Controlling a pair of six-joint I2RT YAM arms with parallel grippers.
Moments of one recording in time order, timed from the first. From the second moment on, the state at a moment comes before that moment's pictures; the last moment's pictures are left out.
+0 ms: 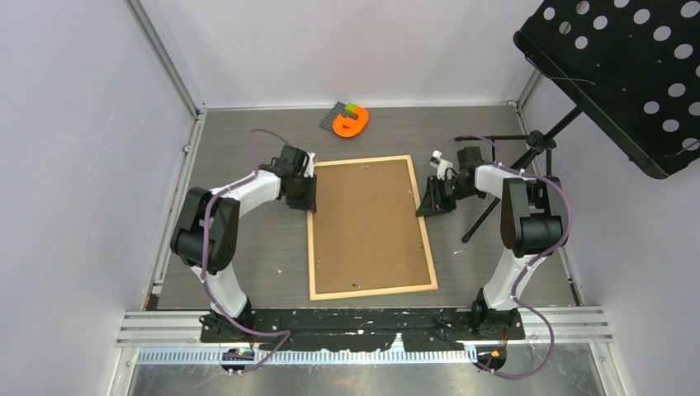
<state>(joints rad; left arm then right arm) -0.37 1.78 1.10 -0.42 0.15 -0.23 0.03 1.84 1.05 -0.51 -0.70 -0.08</state>
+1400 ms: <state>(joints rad) -0.26 1.78 1.09 -0.43 0.29 -0.26 0.03 1.85 1.05 -0.51 -0.71 -0.08</state>
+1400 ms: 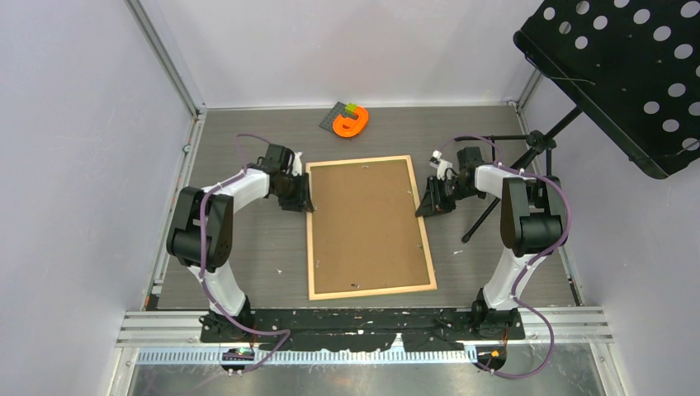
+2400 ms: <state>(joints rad) -0.37 1.81 1.16 -0.49 0.10 -0.18 0.03 1.85 1.05 -0.51 -0.72 -0.08</state>
